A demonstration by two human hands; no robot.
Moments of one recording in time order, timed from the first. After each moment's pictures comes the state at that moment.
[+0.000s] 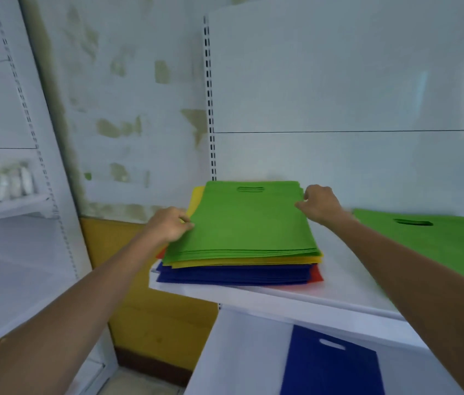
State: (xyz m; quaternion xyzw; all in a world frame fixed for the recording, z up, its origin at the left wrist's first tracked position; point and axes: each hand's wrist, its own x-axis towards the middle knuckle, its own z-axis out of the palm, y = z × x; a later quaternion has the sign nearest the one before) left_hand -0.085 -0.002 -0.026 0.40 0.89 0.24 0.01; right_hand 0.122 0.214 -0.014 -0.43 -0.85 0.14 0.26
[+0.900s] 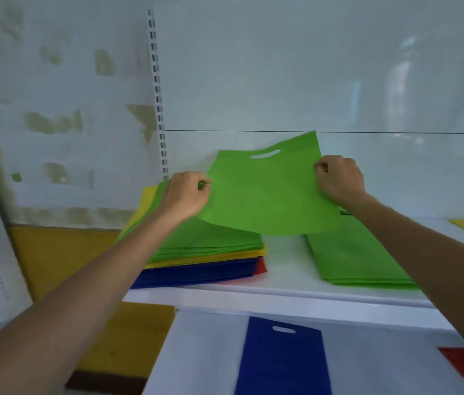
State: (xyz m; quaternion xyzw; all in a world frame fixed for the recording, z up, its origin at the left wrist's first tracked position) left_hand 0.005 0.055 0.015 0.54 0.75 0.36 -0.12; right_hand 0.222 0.221 0.028 -0.47 -0.78 0.00 0.42
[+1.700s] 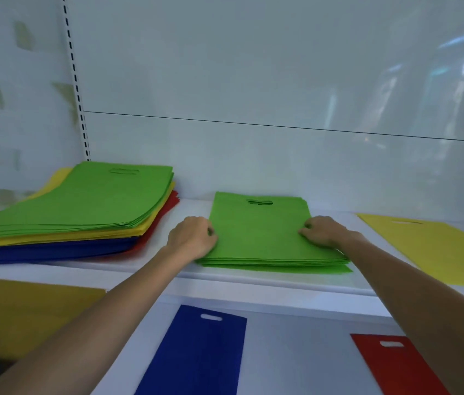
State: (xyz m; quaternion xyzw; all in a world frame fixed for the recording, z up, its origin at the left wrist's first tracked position) left_hand 0.206 0.153 -0.072 0.53 0.82 0.21 -0.03; right_hand 0.428 0.333 -0.066 -0.53 -0.85 0.05 0.04
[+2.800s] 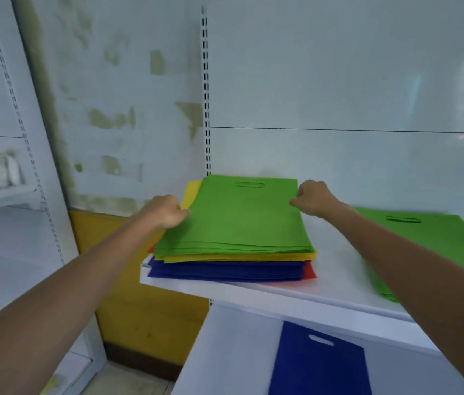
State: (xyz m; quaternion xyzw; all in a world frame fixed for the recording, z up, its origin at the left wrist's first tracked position) left_hand -0.089 0.004 -0.014 0.40 0.90 0.18 0.01; right_hand 0.122 0.212 -0.002 -0.43 -0.88 0.11 0.20
